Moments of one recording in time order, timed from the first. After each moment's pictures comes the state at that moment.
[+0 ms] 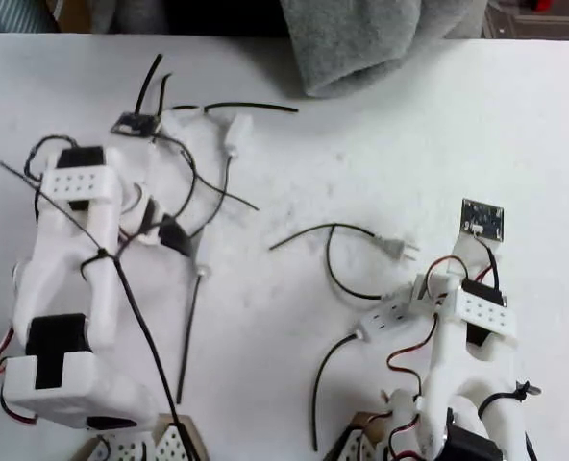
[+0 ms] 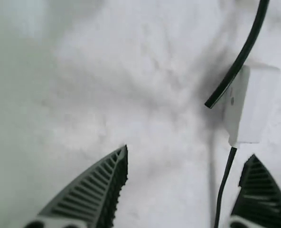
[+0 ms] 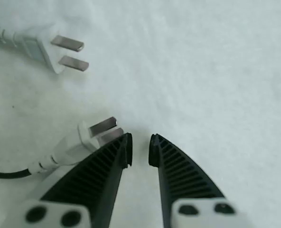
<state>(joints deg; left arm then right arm) -11.1 4.1 12.6 81.6 -15.3 18.2 -28.9 65.8 42.3 7.8</state>
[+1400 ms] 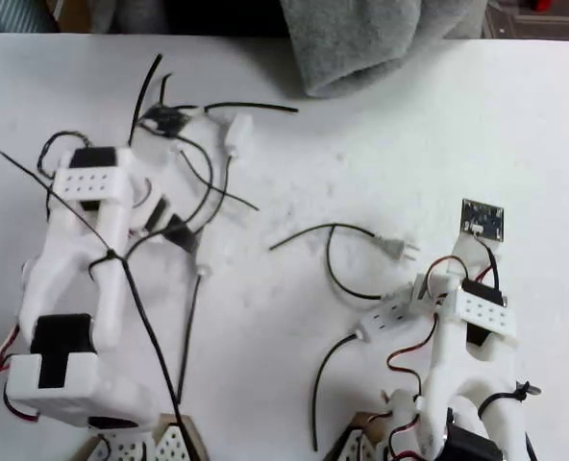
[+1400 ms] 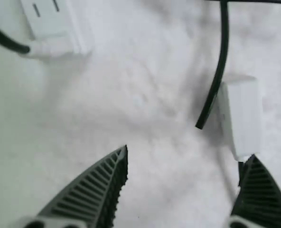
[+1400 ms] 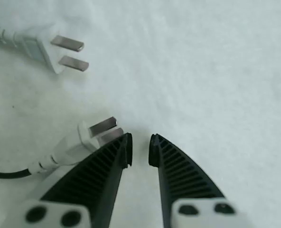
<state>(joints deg) -7.3 4.1 14.7 73.4 -27.4 18.2 -28.9 65.8 42.3 7.8</state>
